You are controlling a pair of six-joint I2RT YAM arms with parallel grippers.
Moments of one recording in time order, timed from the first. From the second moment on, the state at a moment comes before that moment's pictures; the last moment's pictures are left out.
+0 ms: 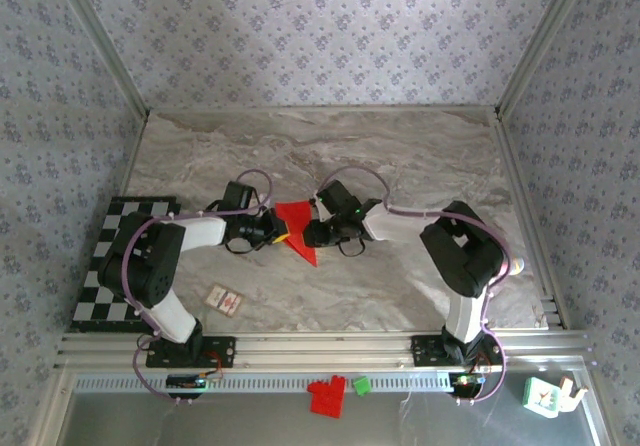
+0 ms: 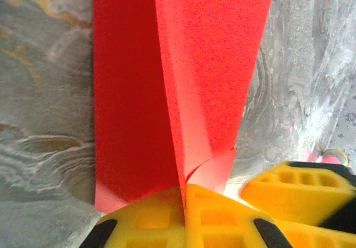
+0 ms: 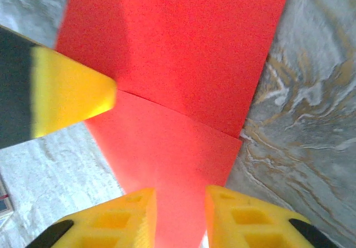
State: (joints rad) left arm -0.37 1.64 0.71 -0.03 0.59 -0.86; right arm 0.77 1.80 1.06 -0.23 -0.29 0.50
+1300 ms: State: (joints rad) left arm -0.46 1.56 0.83 -0.32 0.33 -1.20; right arm 1.01 1.86 1.07 -0.16 0.15 0.32
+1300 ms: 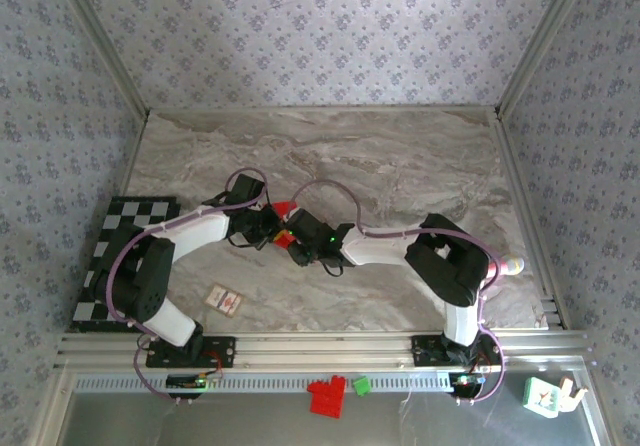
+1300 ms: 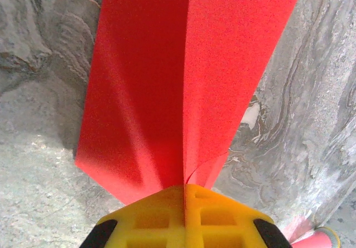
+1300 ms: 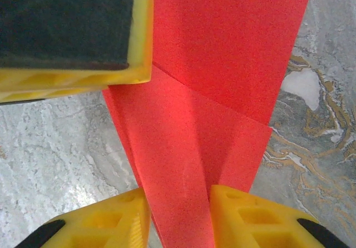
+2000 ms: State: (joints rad) left arm -0.41 1.54 0.81 -0.31 0.38 -1.25; right arm 1.01 1.86 1.05 -0.12 0.18 0.27
